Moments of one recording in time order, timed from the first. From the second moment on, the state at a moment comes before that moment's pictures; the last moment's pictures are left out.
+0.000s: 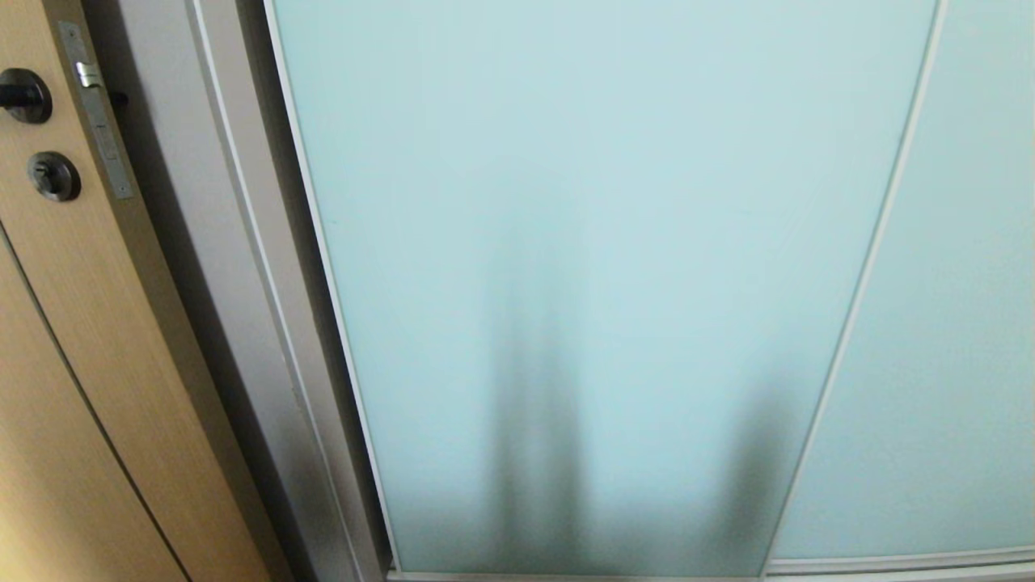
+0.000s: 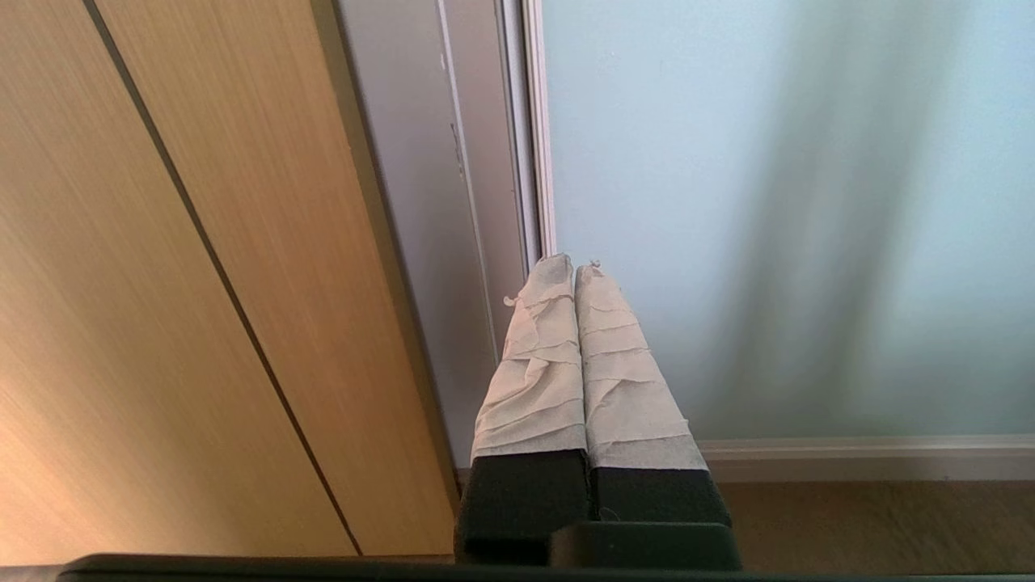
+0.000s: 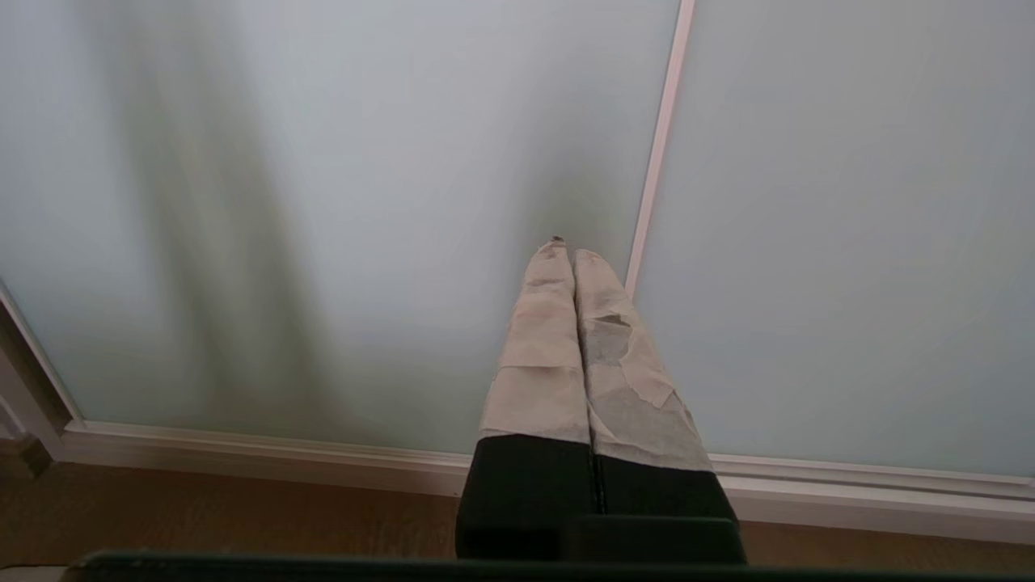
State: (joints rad) left arm 0.01 0.00 0.00 0.01 -0.04 0.09; right arm 0.00 0.00 0.00 -0.01 0.02 -0.02
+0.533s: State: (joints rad) left arm 0.01 0.00 0.00 0.01 -0.04 0.09; right arm 0.00 0.00 0.00 -0.01 0.02 -0.02
